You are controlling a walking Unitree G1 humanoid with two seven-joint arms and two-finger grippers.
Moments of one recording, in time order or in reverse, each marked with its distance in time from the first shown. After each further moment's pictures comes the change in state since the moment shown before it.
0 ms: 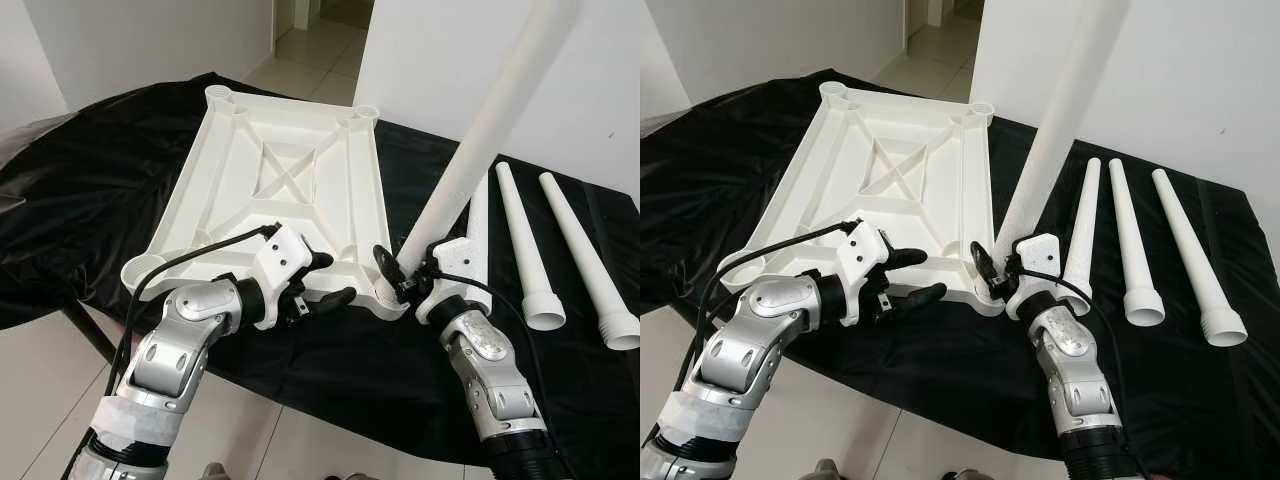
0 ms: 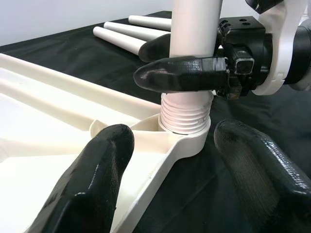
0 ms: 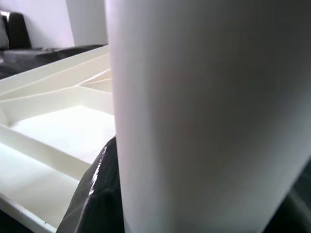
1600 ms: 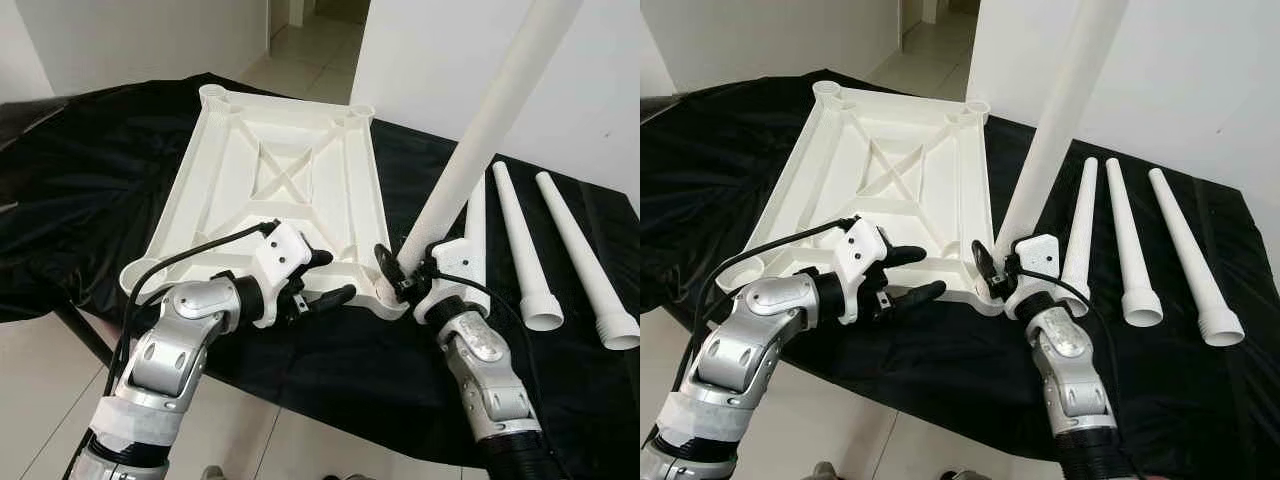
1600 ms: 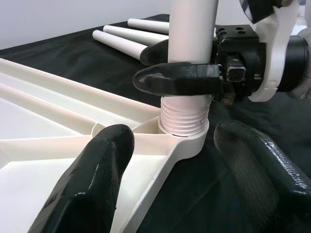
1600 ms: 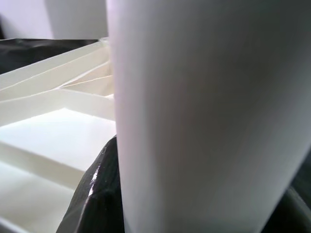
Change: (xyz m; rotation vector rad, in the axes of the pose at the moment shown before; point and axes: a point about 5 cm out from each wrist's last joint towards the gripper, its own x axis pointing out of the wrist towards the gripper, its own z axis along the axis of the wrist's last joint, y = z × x) left arm -0.002 0.001 0.004 0.002 -0.004 0.014; right arm 0.001 0.001 -0.004 0.006 0.017 -0.078
